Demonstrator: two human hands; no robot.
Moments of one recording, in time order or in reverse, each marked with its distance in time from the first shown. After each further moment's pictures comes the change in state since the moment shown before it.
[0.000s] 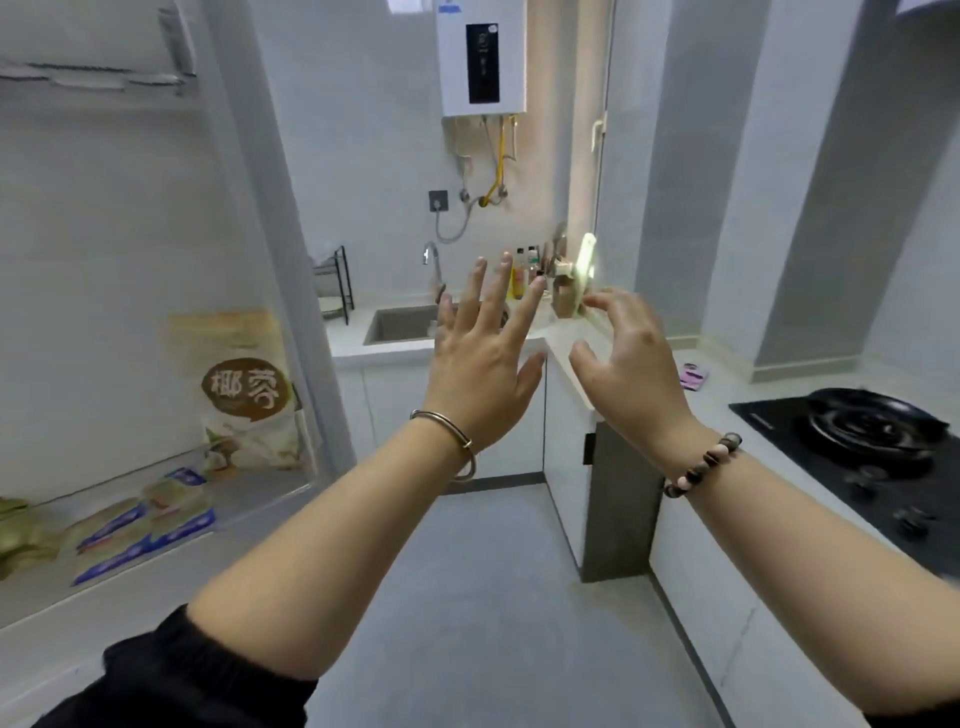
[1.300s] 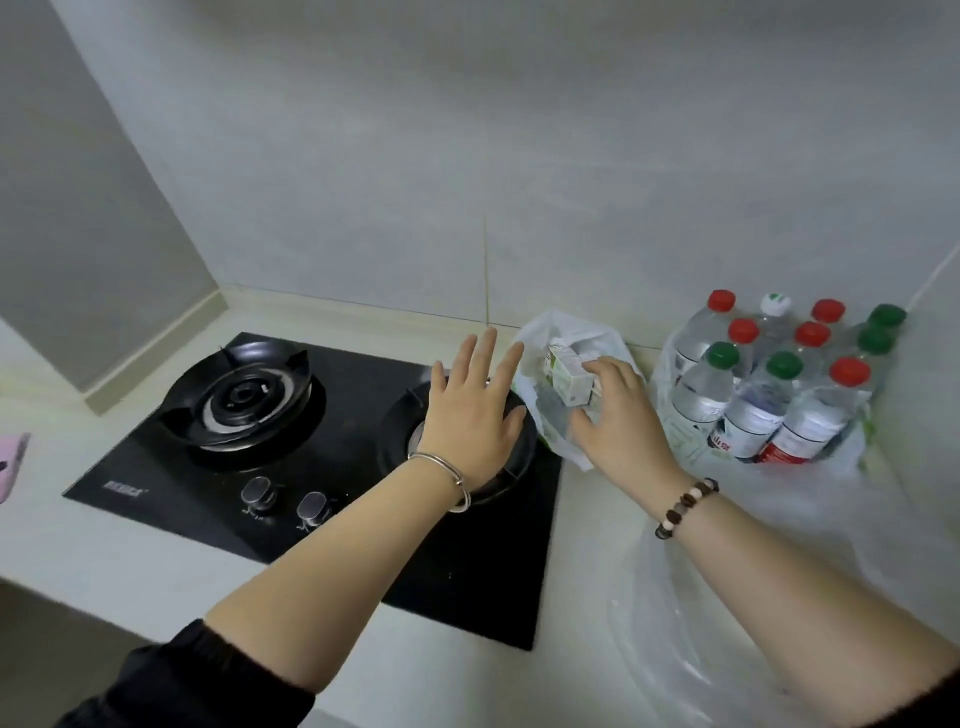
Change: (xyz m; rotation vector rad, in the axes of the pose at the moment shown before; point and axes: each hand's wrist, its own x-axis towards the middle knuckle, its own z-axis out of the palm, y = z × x) left_hand 0.153 0.677 0.412 -0.657 -0.499 0.845; right_hand -0.207 0.532 -0.453 -0.746 0.317 1.048
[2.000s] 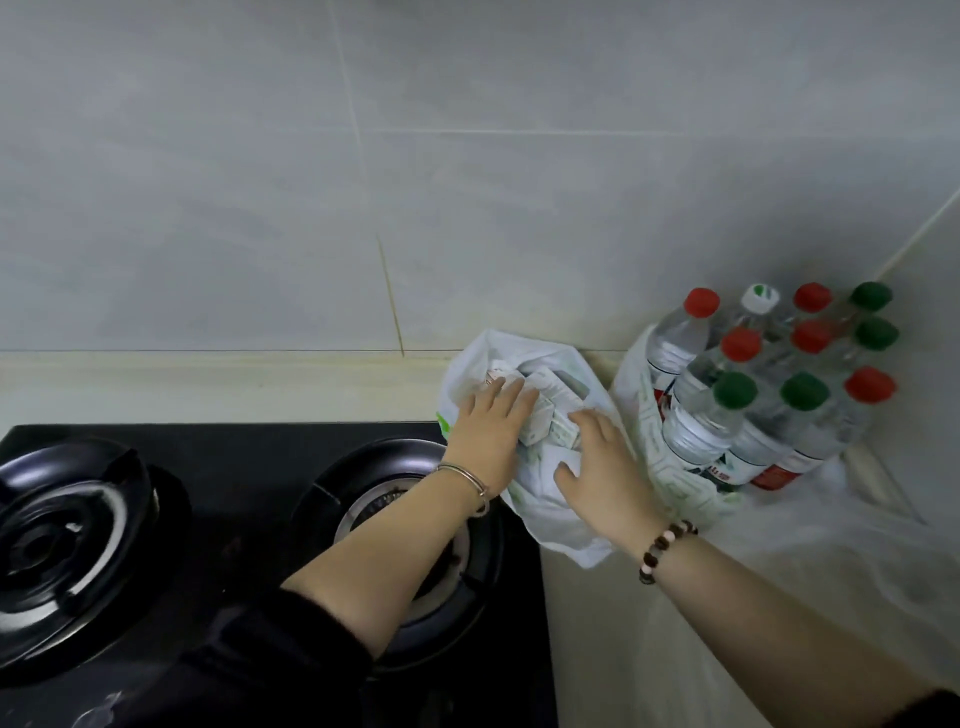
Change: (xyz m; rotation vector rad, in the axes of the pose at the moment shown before) left_hand 0.161 -0.022 0.161 -0.096 -0.330 0.359; right_hand 0.076 0.085 0.072 -0.204 -0.140 0.360
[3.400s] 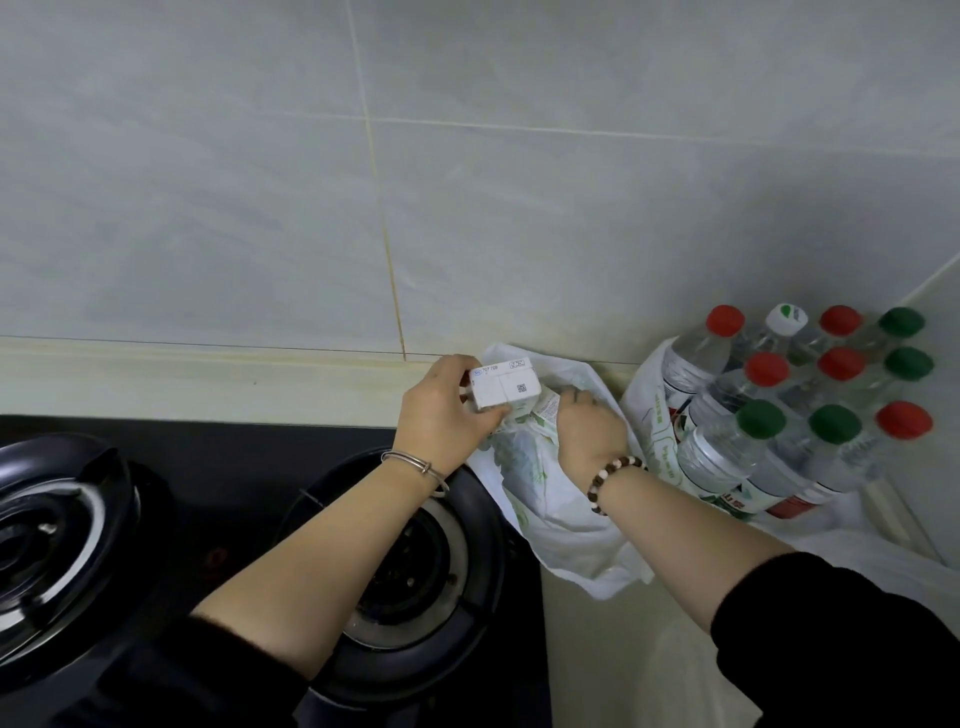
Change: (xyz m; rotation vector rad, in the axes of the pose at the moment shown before) left_hand 0.001 -0.036 -0.034 -0.633 0.455 -0.304; right_hand 0.086 0.001 0.022 -0.597 -0.086 0.040
